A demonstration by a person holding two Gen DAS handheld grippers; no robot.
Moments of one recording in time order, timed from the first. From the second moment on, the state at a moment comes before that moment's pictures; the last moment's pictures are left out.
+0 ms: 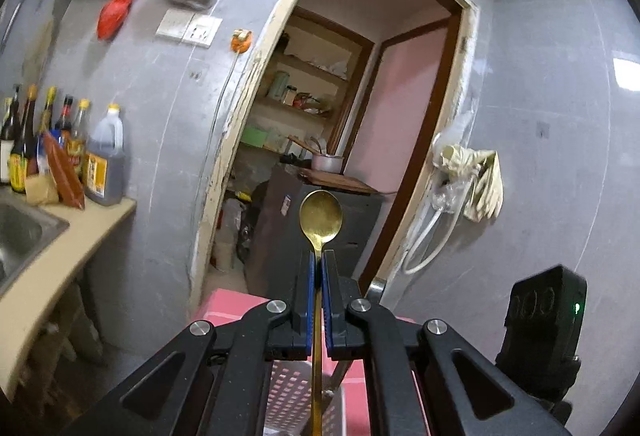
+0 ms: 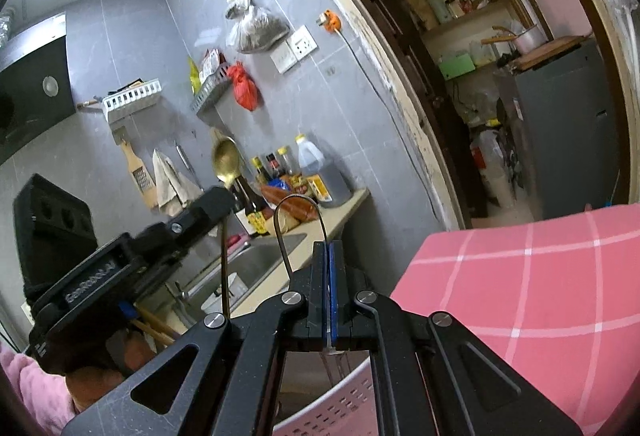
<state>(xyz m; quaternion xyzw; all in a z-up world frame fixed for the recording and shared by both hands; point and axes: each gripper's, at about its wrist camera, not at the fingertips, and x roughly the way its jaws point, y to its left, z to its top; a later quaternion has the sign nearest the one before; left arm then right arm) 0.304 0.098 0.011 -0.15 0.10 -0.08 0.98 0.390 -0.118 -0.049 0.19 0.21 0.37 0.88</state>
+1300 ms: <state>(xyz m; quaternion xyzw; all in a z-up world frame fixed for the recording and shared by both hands) 0.224 0.046 0.022 -0.08 0.12 -0.10 0.98 0.234 -0.238 0.006 0.11 0.17 0.10 0.97</state>
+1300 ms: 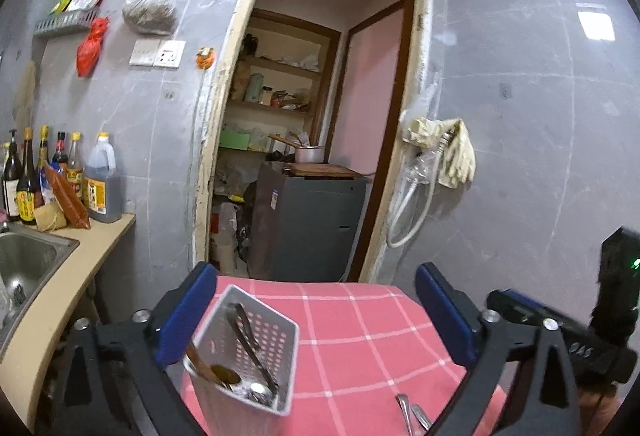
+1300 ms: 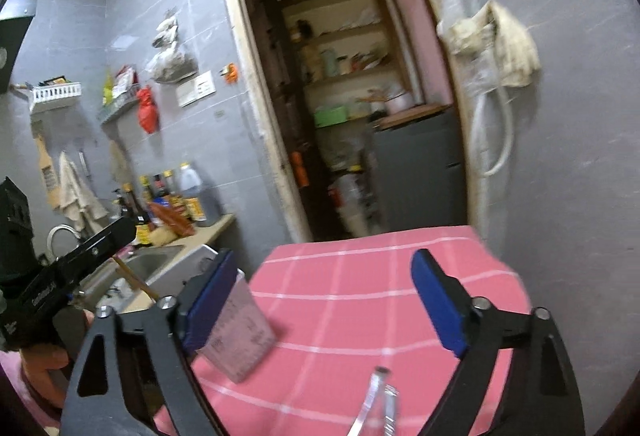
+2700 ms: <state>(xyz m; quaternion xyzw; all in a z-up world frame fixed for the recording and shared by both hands) 0.221 -0.027 -0.122 -0.07 0.36 -0.23 0.90 0.190 -0.284 -0.136 0.14 0.32 0.03 0.94</state>
